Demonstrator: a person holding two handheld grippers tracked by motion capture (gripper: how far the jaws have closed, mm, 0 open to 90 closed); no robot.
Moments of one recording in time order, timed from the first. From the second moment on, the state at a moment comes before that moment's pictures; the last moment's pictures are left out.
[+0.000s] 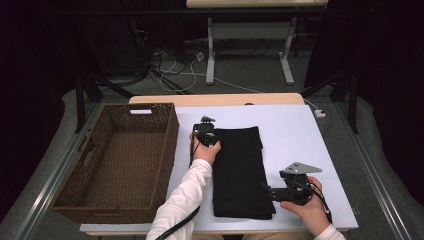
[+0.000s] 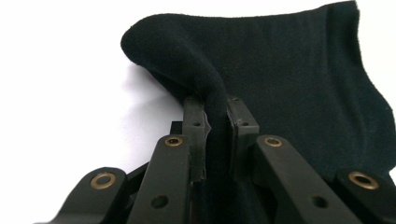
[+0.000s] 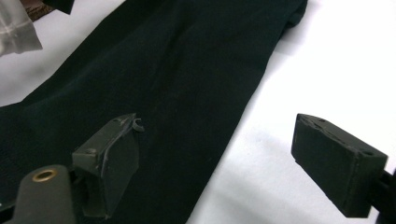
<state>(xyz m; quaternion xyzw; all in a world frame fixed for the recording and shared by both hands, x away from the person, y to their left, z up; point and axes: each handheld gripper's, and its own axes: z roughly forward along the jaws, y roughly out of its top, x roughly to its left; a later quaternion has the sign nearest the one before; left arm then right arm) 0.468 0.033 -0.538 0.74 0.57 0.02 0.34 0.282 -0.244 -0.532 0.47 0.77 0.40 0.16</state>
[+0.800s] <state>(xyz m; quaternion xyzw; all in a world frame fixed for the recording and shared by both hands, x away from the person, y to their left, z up) 0.445 0.072 -0.526 0.72 0.60 0.07 0.34 0.295 -0.225 -0.553 0.49 0.78 0.37 0.08</state>
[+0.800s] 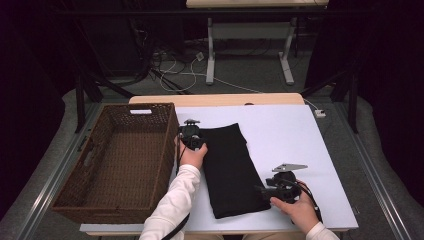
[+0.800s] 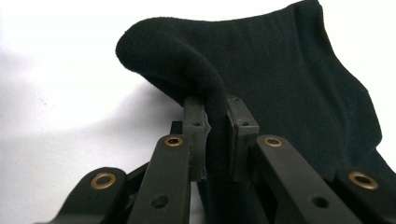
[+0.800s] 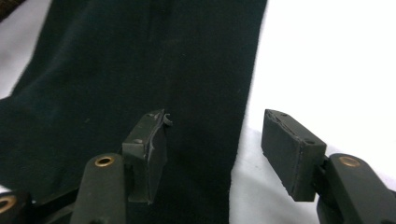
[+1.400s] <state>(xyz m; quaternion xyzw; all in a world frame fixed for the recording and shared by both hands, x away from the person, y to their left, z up) 0.448 0.073 -0.529 0.72 0.59 0.06 0.34 0.294 -0.216 -0.548 0.55 0.76 0.35 0.05</state>
